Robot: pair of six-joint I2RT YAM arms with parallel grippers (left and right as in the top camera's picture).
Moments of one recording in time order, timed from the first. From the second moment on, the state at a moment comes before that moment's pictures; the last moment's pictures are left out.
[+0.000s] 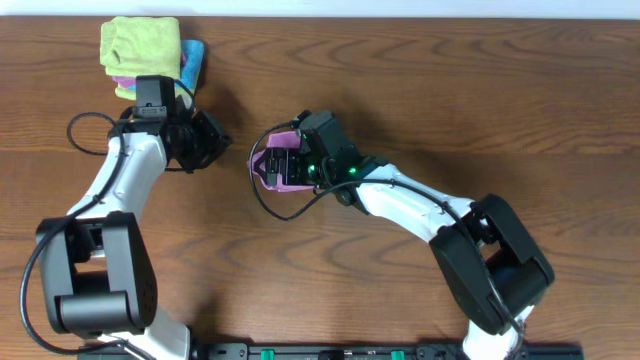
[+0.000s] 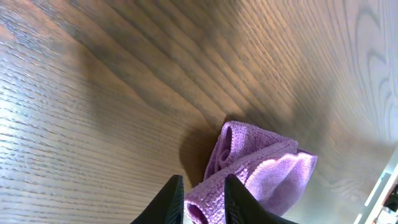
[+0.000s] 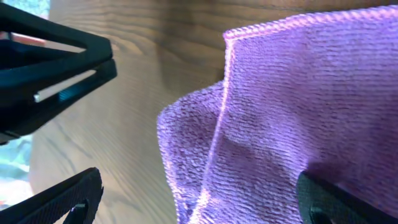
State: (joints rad) left arm 0.07 1.77 1.16 -0.55 0.48 -0.67; right arm 0.68 1.94 1.17 -0.01 -0.36 0.74
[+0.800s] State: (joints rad) left arm 0.09 1.77 1.16 -0.55 0.53 -0.67; right arm 0.68 2.01 1.18 -0.03 -0.38 0.80
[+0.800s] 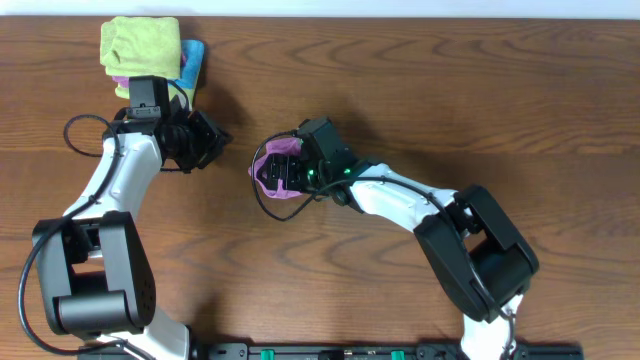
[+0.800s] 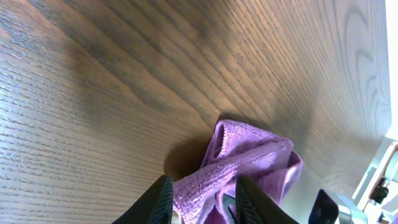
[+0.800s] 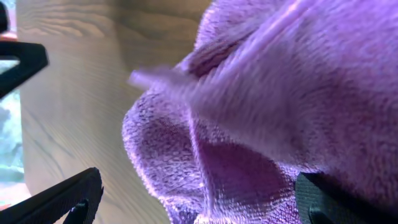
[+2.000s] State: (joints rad) left arm 0.12 1.72 1.15 -0.82 0.65 -0.70; right arm 0.21 0.85 0.74 -0.97 -0.07 0.26
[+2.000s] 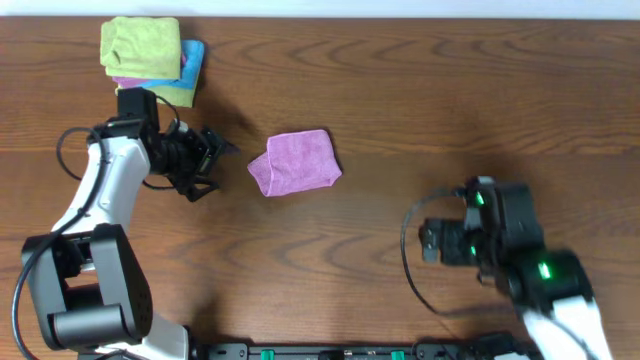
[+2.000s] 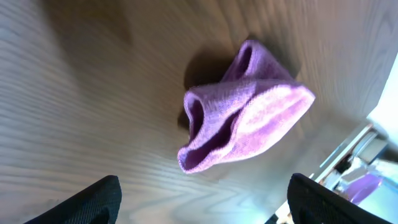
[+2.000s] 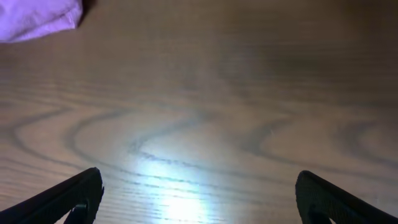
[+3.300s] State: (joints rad) left arm -0.22 1.72 0.84 -0.37 0.57 -1.13; right arm 0.20 0.61 0.68 -0.96 0.04 0.31
